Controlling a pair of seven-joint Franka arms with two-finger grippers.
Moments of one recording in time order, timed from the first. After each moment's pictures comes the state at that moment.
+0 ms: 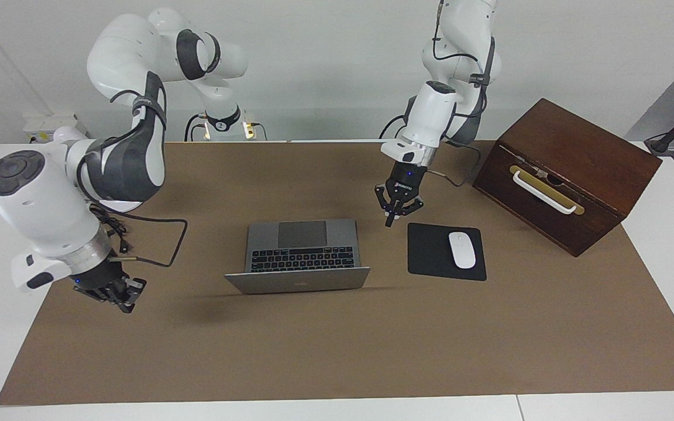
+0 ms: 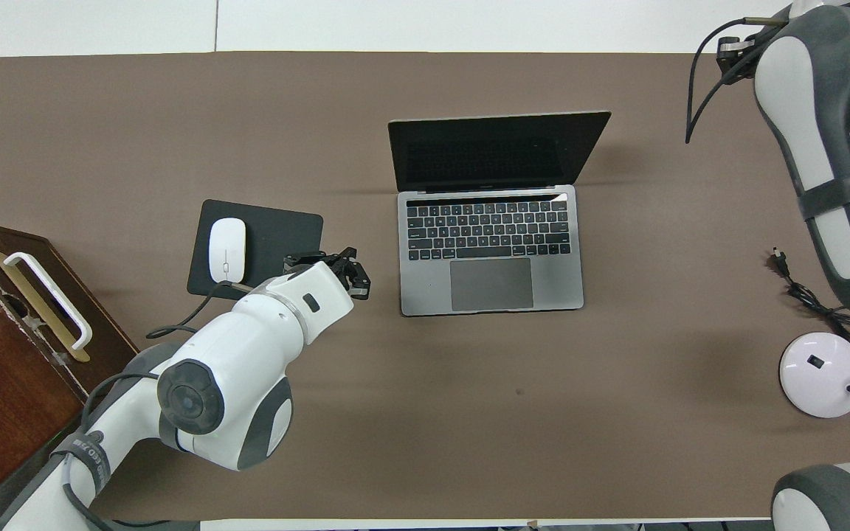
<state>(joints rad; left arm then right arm) -0.61 0.03 0.02 -2.41 -0.18 3.07 -0.05 -0.04 0.72 0.05 -0.94 -0.02 1.82 0.12</state>
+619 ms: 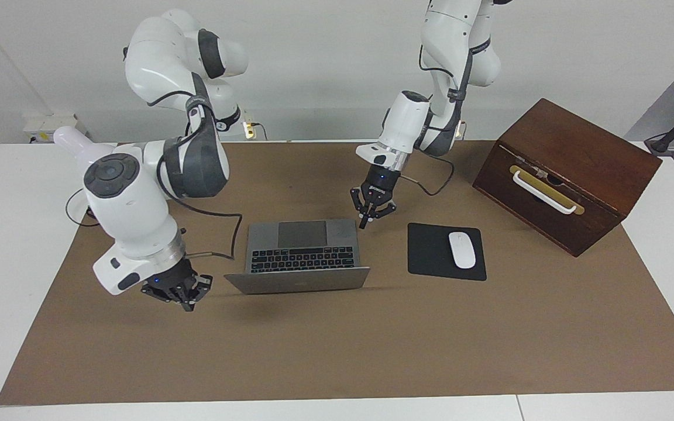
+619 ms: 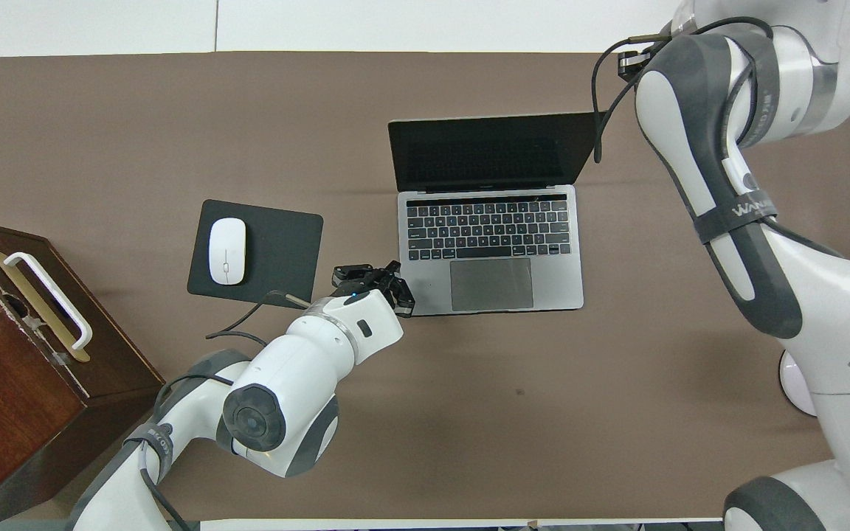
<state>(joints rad) -0.72 0.12 0.02 -2.41 -0.18 3.21 -0.05 0.11 0.73 0.04 -0.94 -0.05 1.82 0.14</state>
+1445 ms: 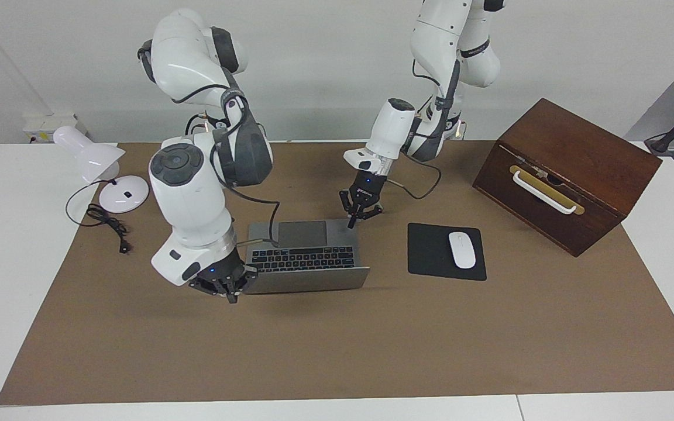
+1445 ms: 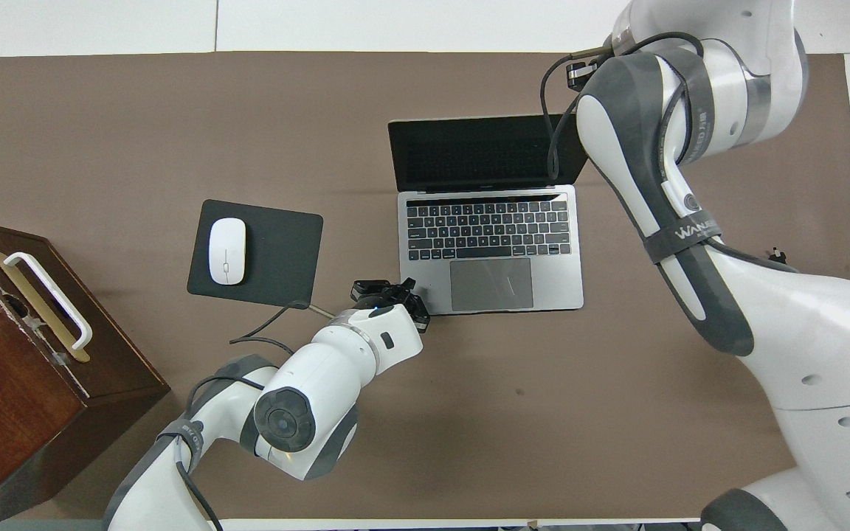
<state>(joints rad) -0.76 0.21 0.02 -2.41 -0.18 3.25 -0.05 0.21 0.73 0.05 -0.93 -0.05 1.82 0.14</state>
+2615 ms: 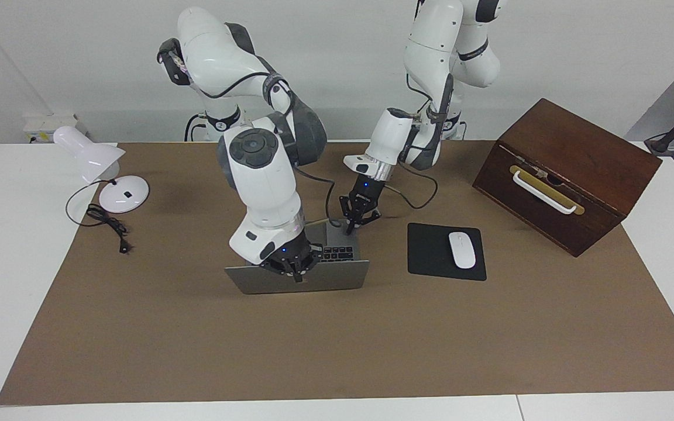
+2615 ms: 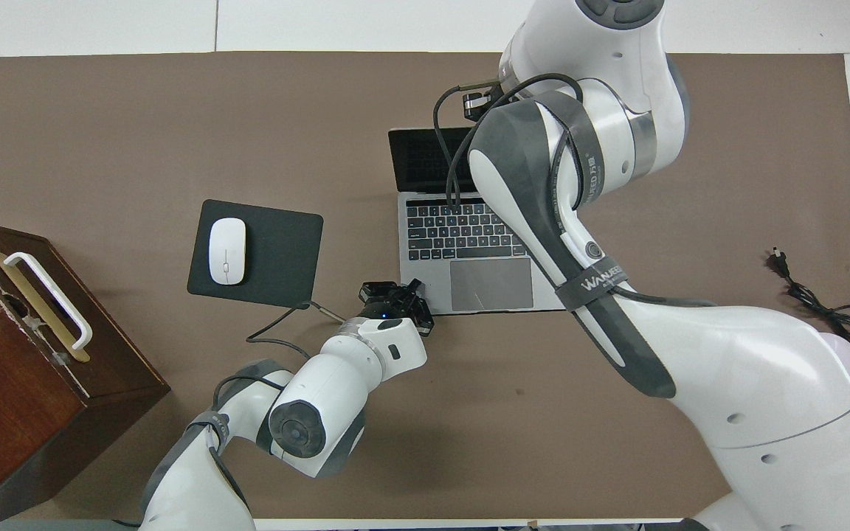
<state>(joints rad) -0.76 0.30 0.03 -2.45 -0.12 3.46 0.04 0.33 0.73 0.05 -0.94 0.04 1.82 0.29</state>
